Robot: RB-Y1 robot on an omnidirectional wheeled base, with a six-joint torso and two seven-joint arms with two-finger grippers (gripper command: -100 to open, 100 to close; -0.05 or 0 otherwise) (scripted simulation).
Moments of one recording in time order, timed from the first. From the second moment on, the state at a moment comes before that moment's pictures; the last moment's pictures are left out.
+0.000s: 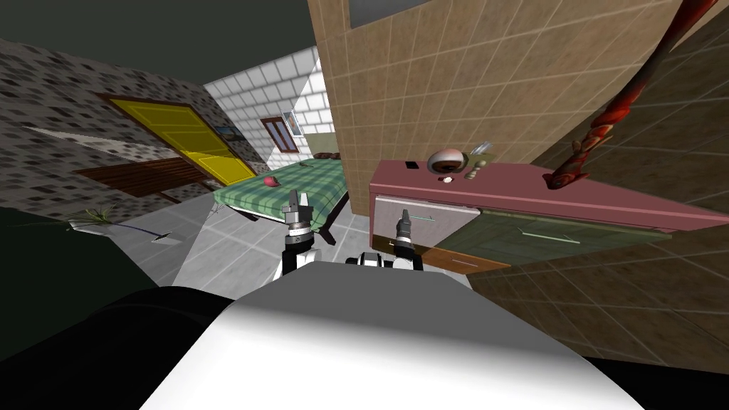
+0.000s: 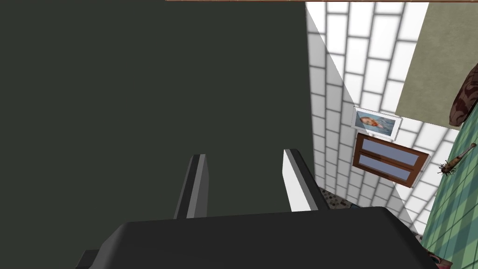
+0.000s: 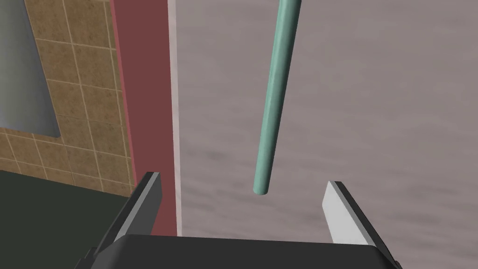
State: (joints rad) left arm 0.53 0.02 0.05 -2.29 0.05 -0.53 0.05; right arm 0.40 -0.08 0.47 -1.90 -1.04 -0.57 -1.97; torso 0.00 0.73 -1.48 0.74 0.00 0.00
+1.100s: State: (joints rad) left arm 0.53 0.02 0.05 -2.29 0.05 -0.53 0.05; right arm 0.44 -0.09 0.50 -1.92 -1.03 -0.56 -1.96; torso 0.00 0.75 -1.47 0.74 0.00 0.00
